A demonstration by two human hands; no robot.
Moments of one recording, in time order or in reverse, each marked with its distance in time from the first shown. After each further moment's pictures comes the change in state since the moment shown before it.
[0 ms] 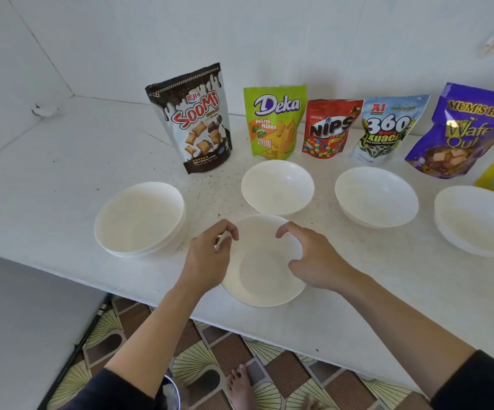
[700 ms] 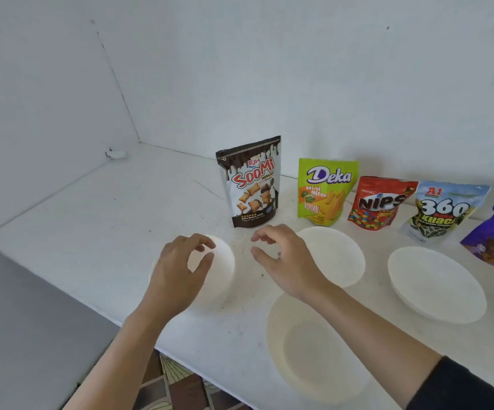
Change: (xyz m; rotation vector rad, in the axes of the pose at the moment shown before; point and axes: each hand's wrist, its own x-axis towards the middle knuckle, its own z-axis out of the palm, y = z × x) left_hand 0.024 -0.009 -0.134 0.215 0.311 0.126; right_hand 0.089 -0.133 0.029 0.053 0.204 -0.463
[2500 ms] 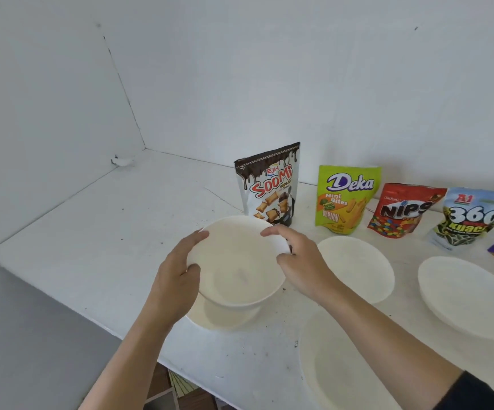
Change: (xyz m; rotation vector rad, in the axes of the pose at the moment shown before) left_hand 0.025 -0.021 -0.028 -0.362 -0.055 -0.211; right_hand 0.031 -0.021 0.014 0.150 -0.041 0.257
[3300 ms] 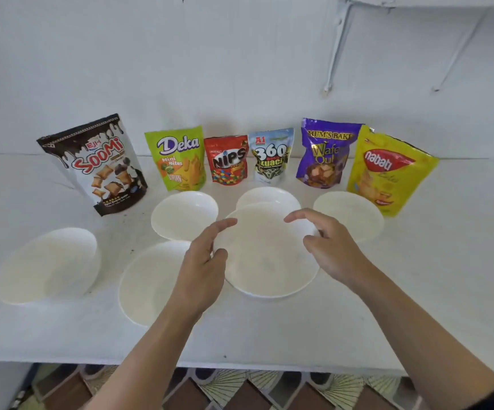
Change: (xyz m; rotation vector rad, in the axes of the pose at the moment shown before) left_hand -0.166 0.098 0.259 -0.198 -0.436 0.167; right_hand -0.250 0.119 -0.239 -0.026 0.390 0.205
